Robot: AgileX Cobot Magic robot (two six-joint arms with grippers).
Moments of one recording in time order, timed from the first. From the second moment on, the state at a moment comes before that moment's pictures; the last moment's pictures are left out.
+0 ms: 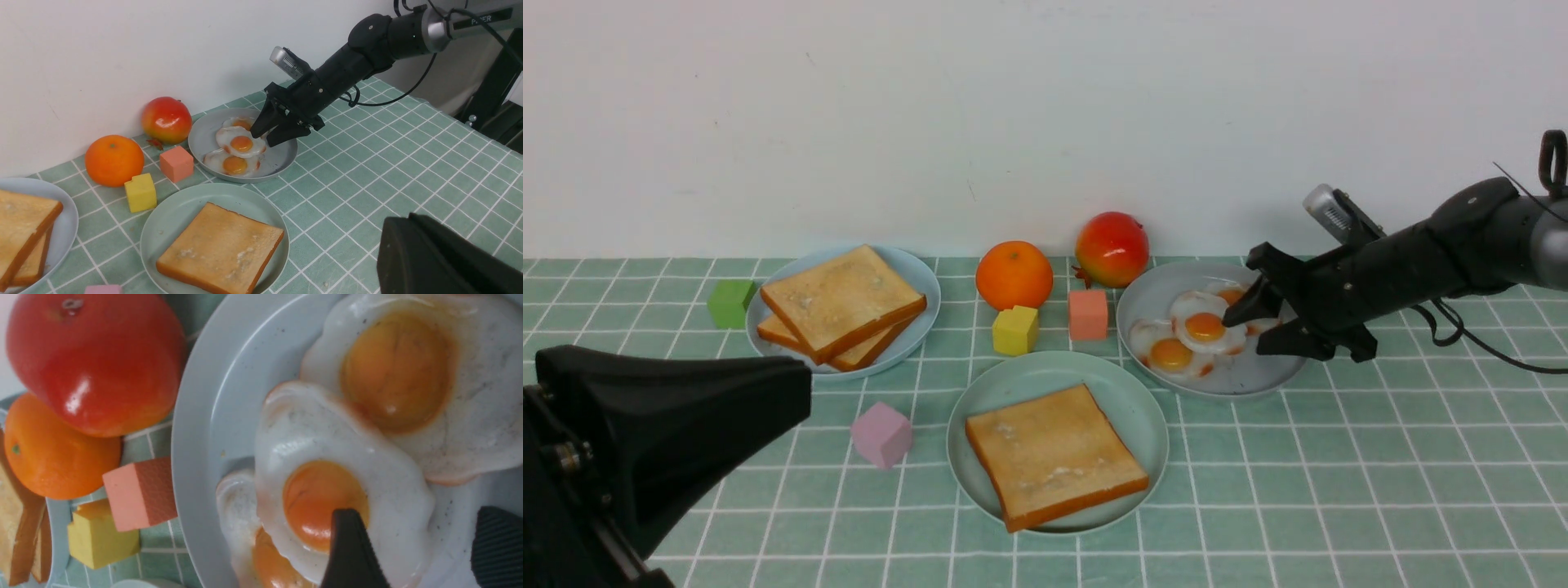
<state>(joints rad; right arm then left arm) 0.01 2.22 -1.57 0.96 0.69 -0.27 -0.80 0.62 -0.70 0.06 0.38 -0.19</state>
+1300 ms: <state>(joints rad) 0.04 2.22 -1.59 0.89 0.68 -0.26 -0.80 0.62 -0.70 0.06 0.37 -0.19</state>
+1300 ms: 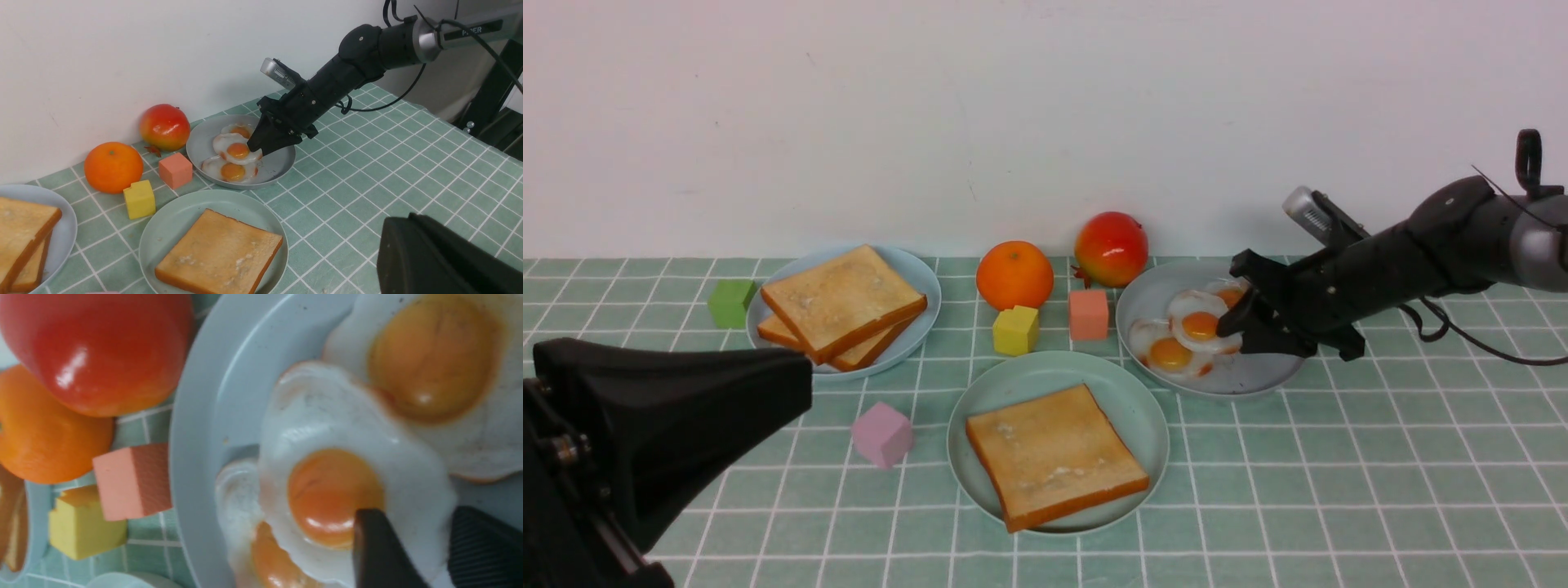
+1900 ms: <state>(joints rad) 0.04 2.22 -1.59 0.90 0.67 -0.26 -0.80 0.62 -0.70 0.06 0.39 -0.19</state>
